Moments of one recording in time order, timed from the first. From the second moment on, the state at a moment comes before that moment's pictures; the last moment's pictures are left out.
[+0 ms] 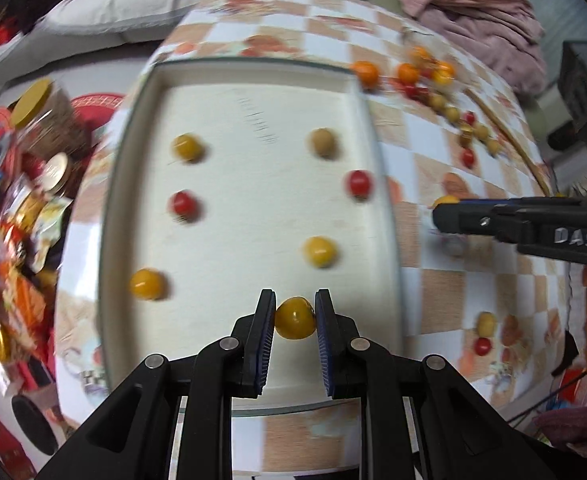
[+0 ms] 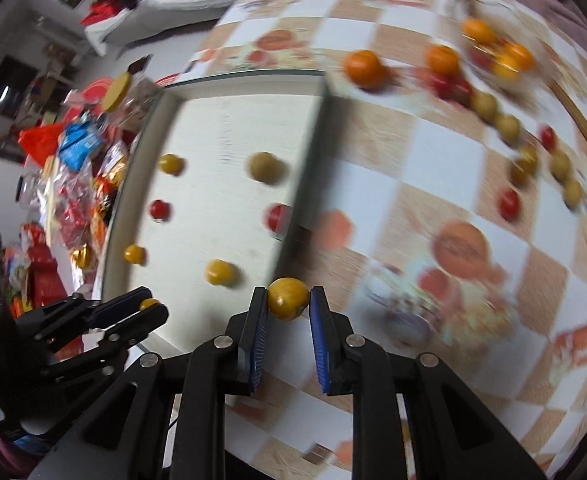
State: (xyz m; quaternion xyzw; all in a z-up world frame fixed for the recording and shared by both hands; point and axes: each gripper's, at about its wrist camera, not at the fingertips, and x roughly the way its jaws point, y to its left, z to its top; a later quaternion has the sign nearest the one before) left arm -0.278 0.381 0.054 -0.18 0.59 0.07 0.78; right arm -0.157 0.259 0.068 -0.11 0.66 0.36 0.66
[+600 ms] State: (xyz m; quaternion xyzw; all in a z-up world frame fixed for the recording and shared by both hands) left arm -0.288 0.412 0.011 -0.17 0.62 0.13 0.75; right arm -0.166 0.342 0.025 -0.19 0.66 0.36 0.63
